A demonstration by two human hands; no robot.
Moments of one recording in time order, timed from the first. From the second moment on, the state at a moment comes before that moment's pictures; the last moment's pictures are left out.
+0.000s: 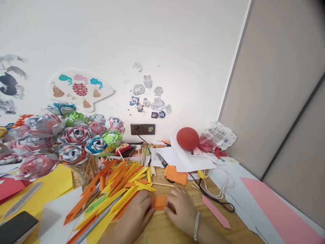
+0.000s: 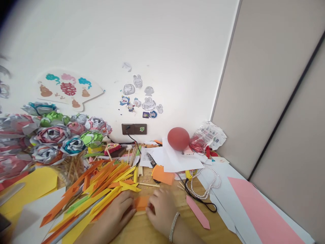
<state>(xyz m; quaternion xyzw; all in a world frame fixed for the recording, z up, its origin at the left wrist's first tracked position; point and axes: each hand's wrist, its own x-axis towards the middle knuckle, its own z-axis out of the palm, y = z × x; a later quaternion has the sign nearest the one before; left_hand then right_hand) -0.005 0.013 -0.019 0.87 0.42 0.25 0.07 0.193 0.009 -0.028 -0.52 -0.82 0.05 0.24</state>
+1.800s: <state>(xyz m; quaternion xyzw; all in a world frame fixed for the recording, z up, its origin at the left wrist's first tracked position) 0.003 -0.018 -0.008 0.93 0.33 0.17 -0.06 0.221 0.004 -0.004 -0.44 -0.89 0.05 0.15</state>
